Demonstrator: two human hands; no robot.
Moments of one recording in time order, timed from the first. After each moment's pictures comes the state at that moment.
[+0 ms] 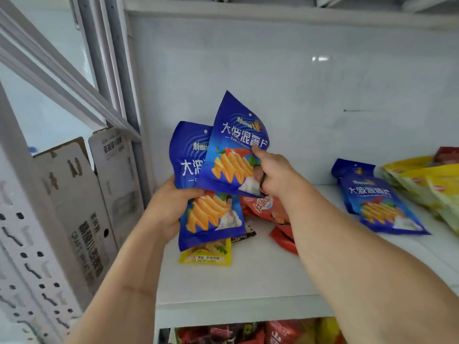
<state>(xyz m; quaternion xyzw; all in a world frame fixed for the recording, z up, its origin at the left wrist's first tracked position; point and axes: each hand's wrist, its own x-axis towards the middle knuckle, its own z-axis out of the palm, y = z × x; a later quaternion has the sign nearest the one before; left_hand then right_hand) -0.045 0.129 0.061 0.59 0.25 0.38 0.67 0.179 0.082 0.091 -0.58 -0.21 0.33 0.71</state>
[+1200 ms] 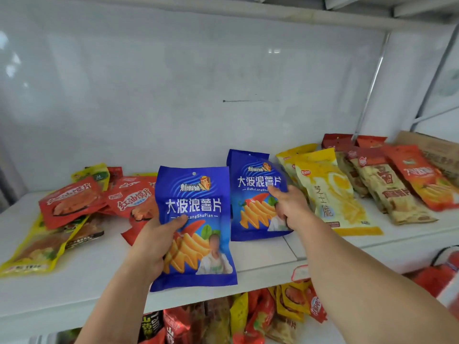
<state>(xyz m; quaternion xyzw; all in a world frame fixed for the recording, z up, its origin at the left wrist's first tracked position) 0.169 -0.085 -0.002 0.55 0.36 0.30 0.69 0.439 -0.211 -0.007 -0.77 -0.12 0.13 0.62</state>
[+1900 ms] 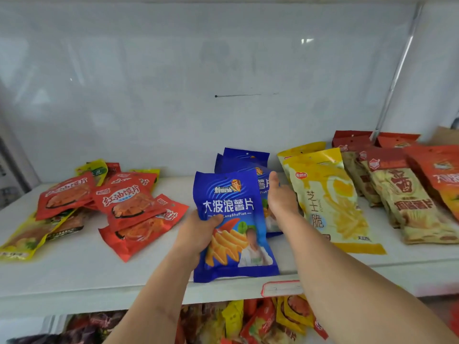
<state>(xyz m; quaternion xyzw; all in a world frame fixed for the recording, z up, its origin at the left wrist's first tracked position) 0.294 -0.147 -0.018 0.63 0.40 0.30 0.59 0.501 -0.198 -0.012 -0.82 -0.19 0.12 0.53</state>
